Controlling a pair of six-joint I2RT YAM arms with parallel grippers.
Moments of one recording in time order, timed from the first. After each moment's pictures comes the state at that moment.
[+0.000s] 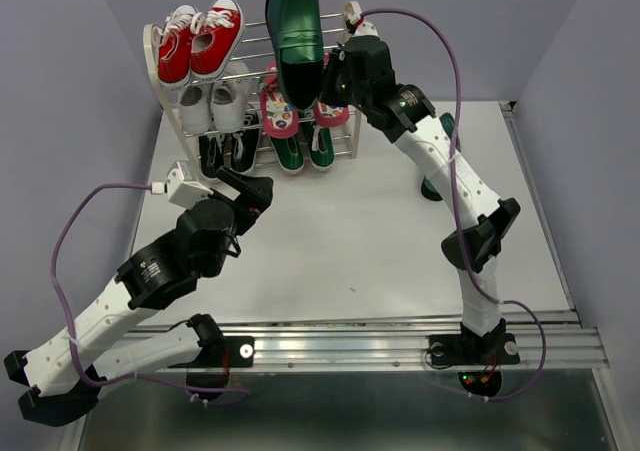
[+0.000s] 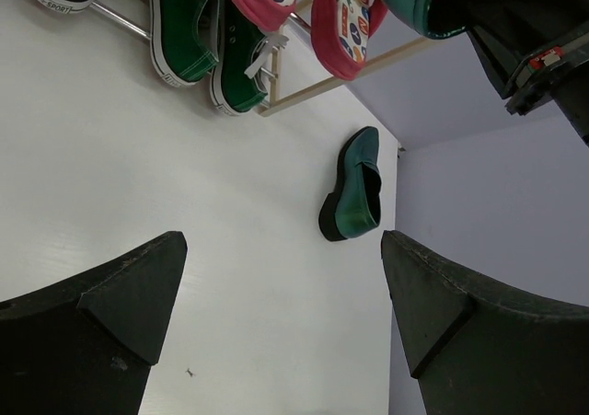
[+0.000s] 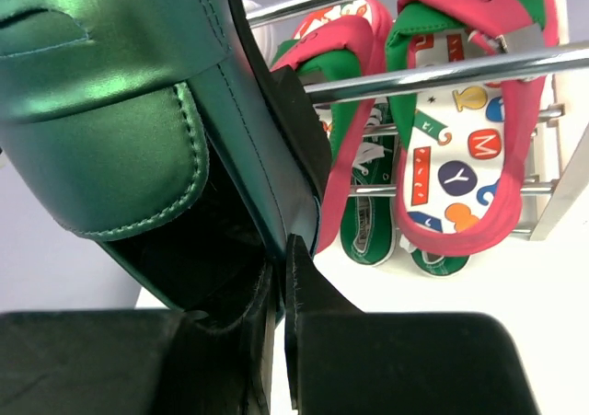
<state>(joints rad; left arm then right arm) -0.93 0.75 1.07 -0.69 -0.75 -1.19 0.67 2.05 2.44 -0.67 0.17 0.54</state>
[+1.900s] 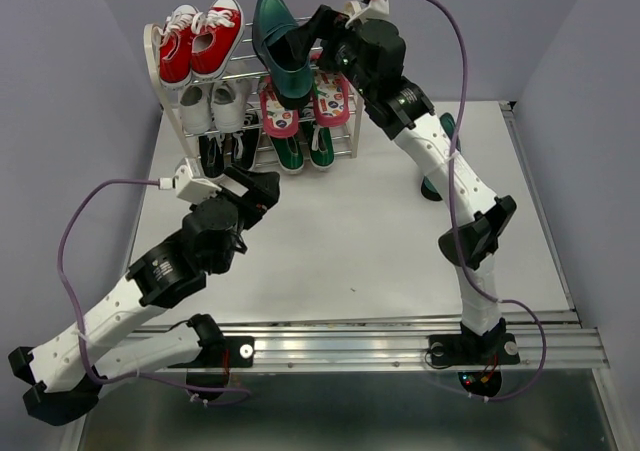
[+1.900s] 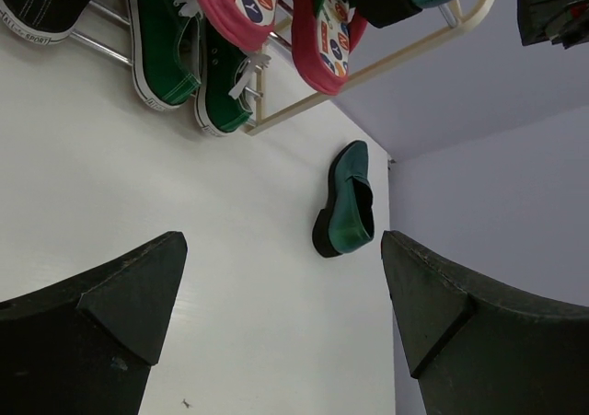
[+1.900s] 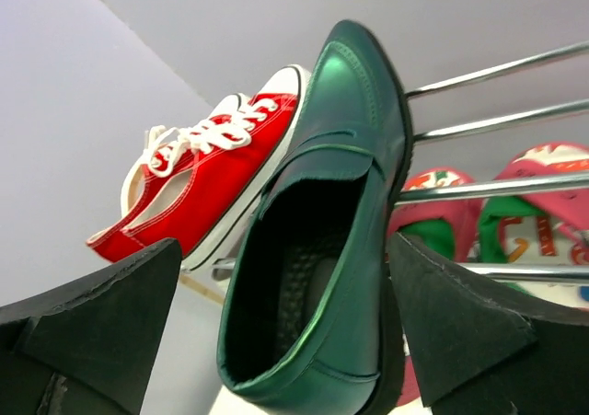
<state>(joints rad) -0.93 0.75 1.00 -0.55 -0.78 -1.11 0.65 2.09 2.47 -0.27 0.11 0.58</state>
